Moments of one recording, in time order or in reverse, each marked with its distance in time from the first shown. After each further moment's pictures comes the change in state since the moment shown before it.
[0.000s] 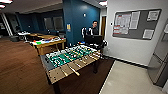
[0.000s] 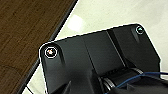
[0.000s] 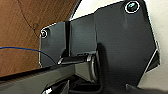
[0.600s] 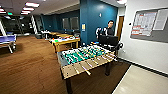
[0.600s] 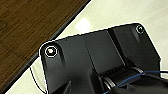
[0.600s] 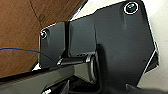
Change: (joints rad) left arm 0.001 -0.001 0.000 0.000 0.005 0.000; right arm 0.001 -0.002 0.000 0.000 0.002 0.000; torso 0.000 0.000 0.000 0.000
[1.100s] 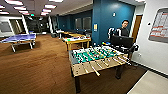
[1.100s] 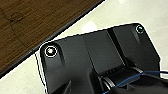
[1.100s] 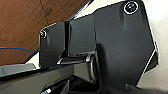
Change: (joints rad) left arm 0.000 0.003 0.000 0.000 0.001 0.000; right arm -0.001 0.000 -0.002 0.000 0.000 0.000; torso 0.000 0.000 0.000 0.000
